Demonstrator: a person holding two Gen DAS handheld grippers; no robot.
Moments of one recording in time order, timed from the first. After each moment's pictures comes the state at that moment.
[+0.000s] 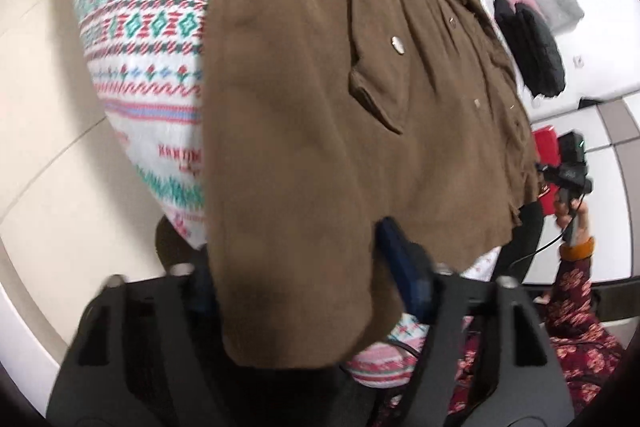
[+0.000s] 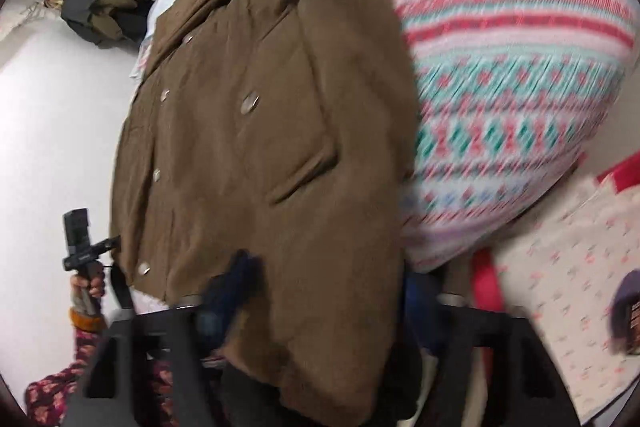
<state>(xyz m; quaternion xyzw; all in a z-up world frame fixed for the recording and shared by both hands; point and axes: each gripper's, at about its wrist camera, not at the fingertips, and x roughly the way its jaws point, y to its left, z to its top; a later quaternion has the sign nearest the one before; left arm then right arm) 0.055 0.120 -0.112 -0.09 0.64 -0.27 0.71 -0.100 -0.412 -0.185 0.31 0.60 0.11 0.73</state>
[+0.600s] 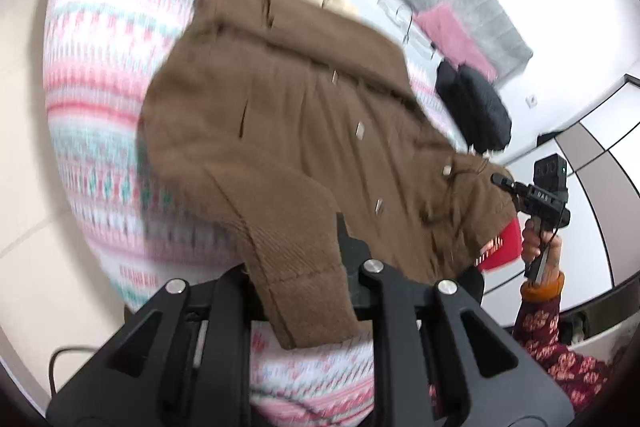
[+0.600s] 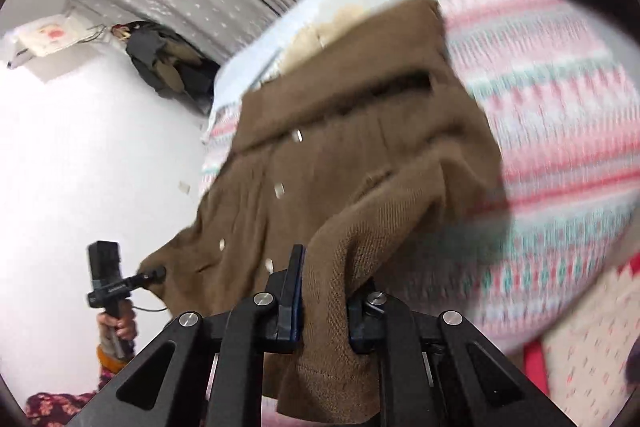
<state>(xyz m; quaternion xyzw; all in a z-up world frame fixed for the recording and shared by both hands) 0.085 0.097 -0.012 -0.14 0.51 -0.32 0.79 -0.065 -0.376 -0.065 0.30 0.43 0.13 0.84</state>
